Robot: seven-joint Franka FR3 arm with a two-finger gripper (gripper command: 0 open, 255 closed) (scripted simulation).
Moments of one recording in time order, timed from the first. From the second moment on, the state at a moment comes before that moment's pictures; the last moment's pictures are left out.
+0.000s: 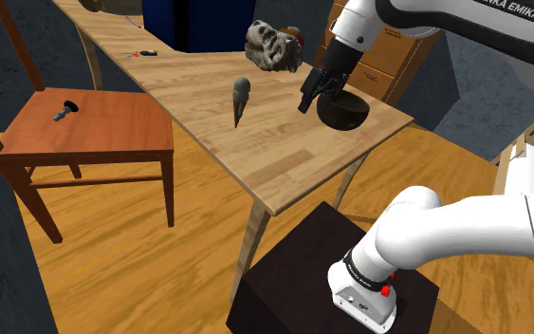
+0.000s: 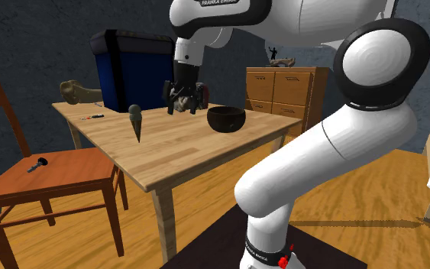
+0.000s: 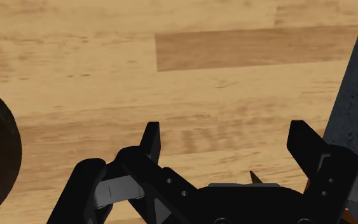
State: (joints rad) arm 0.01 -0.76 -0.04 -2.29 0.12 1.62 0.04
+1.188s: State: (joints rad) arm 0.07 -0.22 -0.06 -1.84 0.35 1.66 0.11
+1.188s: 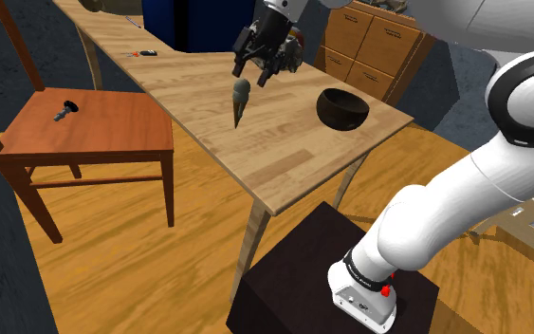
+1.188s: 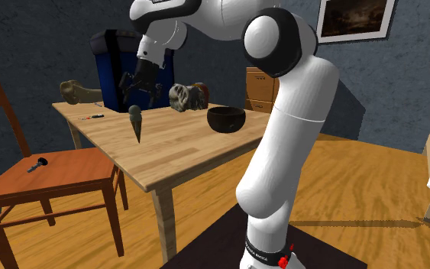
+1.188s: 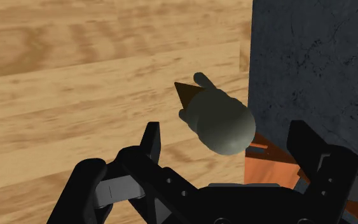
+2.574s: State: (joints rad) arm 0.08 -0.23 -0.04 -1.91 0.36 1.74 0.11
